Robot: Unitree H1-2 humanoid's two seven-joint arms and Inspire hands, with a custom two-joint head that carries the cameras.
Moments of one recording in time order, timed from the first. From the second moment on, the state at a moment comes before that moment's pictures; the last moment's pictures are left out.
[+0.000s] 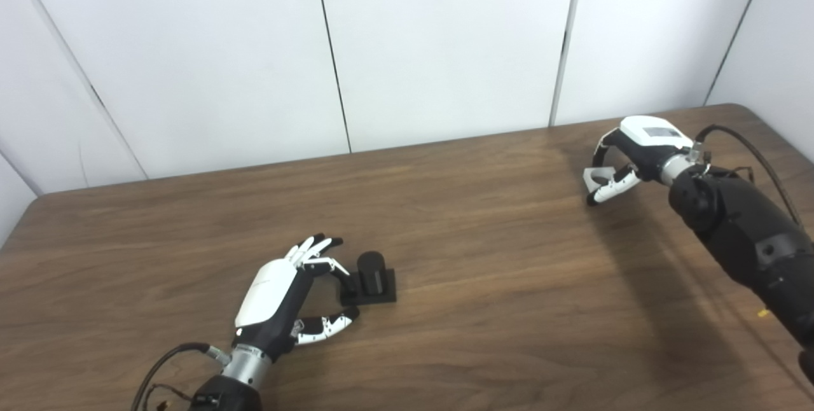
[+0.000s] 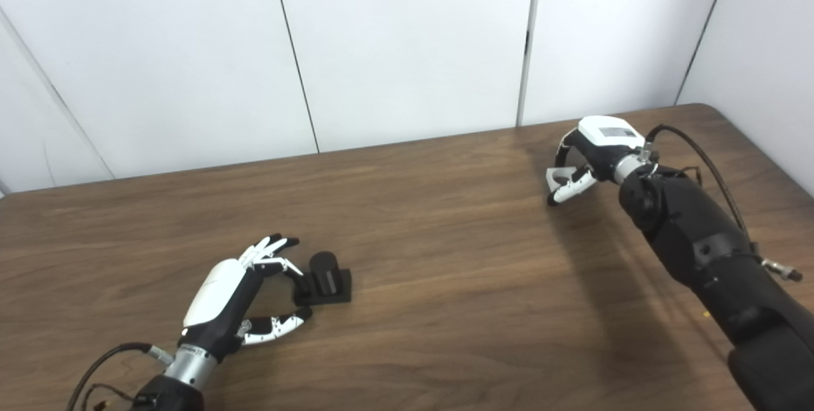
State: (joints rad) left arm -0.14 0.25 -0.24 0.04 0.63 -0.14 -0.02; right arm -0.70 -0.64 0.38 0.66 -0.71 0.09 0.11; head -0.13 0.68
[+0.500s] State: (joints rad) left arm -0.14 0.26 -0.23 0.04 0.63 -0.13 -0.03; right arm -0.72 -0.68 0.42 0.63 -0.73 0.14 0.25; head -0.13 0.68
